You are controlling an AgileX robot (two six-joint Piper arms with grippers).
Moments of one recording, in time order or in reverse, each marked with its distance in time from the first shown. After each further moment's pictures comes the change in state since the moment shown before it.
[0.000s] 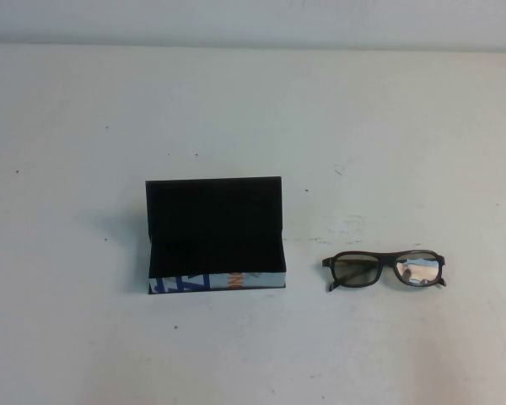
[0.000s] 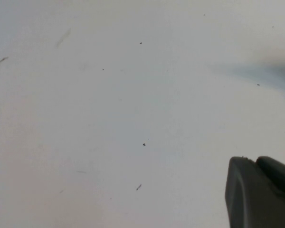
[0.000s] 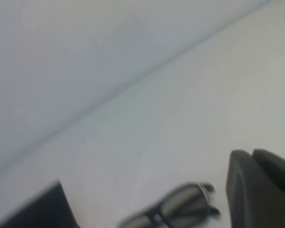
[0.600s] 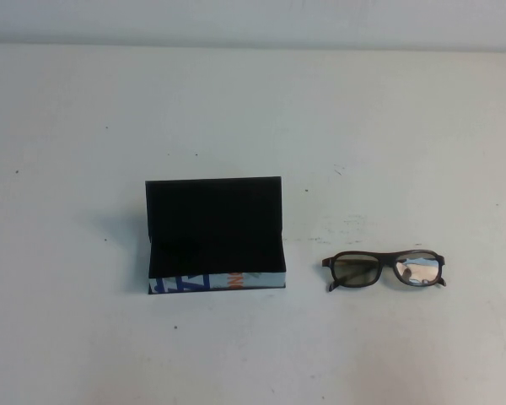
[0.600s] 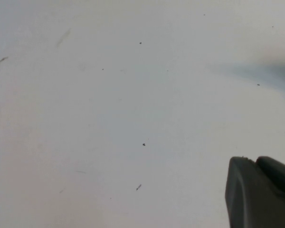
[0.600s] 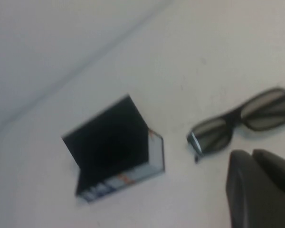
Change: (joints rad) right arm 0.000 0.219 -0.212 0.248 0.290 0.000; left arm 0.000 0.000 0.000 0.000 0.000 0.000
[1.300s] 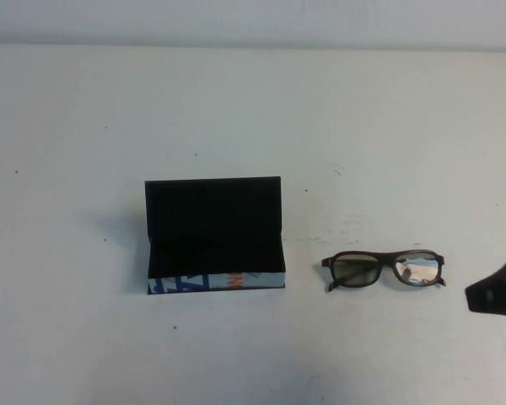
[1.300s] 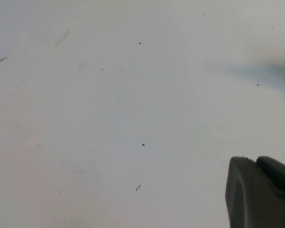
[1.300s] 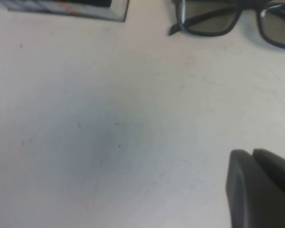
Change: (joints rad) right arm 0.096 0.883 -0.598 -0.354 0.485 -0.272; left arm 0.000 0.000 0.000 0.000 0.000 0.000
